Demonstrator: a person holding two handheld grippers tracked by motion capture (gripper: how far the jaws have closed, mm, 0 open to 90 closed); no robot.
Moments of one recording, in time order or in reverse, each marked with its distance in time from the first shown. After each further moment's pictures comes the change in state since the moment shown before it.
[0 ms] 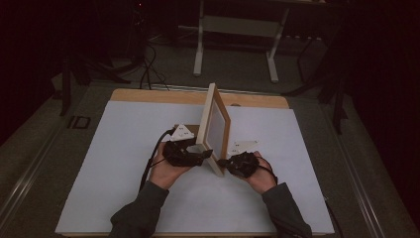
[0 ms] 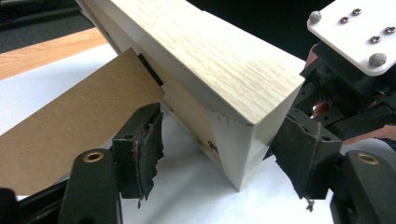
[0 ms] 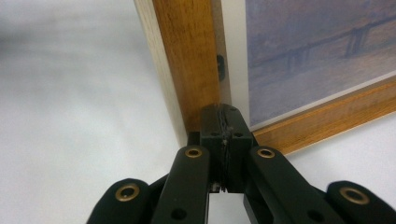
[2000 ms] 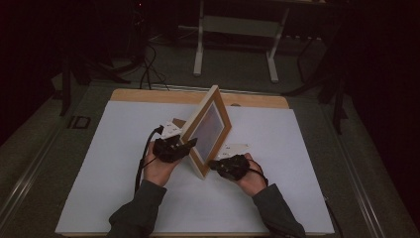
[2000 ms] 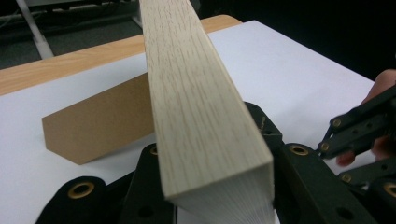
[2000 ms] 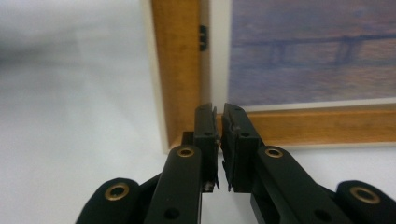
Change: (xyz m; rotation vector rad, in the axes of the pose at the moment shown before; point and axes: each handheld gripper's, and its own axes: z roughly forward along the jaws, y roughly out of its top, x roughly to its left) left arm 0.022 -0.007 -0.013 -0.032 0.174 -0.038; right arm 0.018 0.010 0.016 -0.047 0.002 -0.025
